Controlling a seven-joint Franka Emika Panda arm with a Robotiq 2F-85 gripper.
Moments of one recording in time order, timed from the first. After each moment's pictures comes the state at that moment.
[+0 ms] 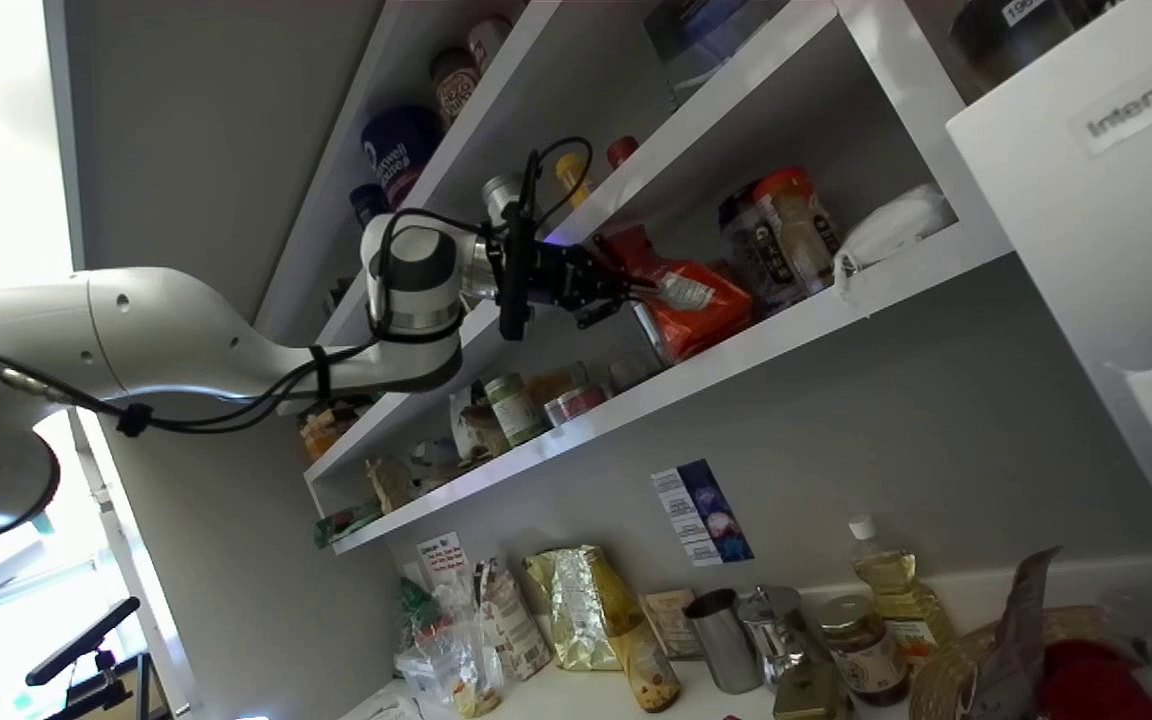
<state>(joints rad) -0.09 0.37 -0.17 -1.34 -0.56 2.57 -0.26</state>
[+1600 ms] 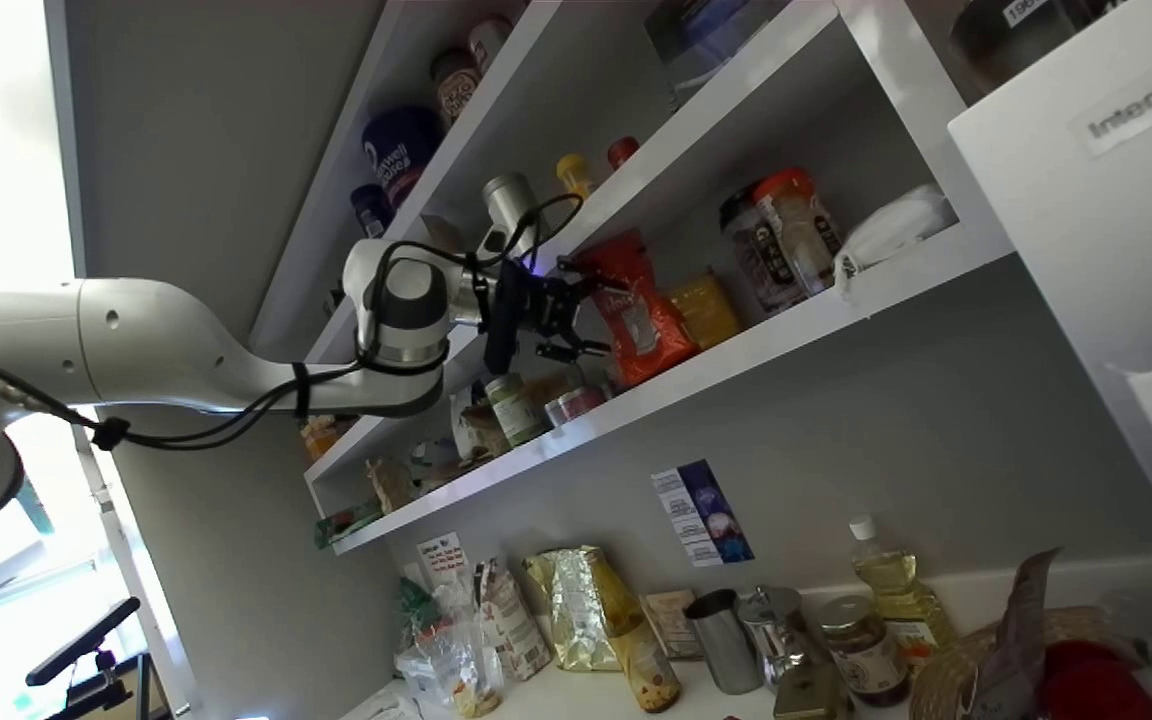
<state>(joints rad) -0.09 0.29 -0.10 -1.50 -0.50 2.74 -0.20</state>
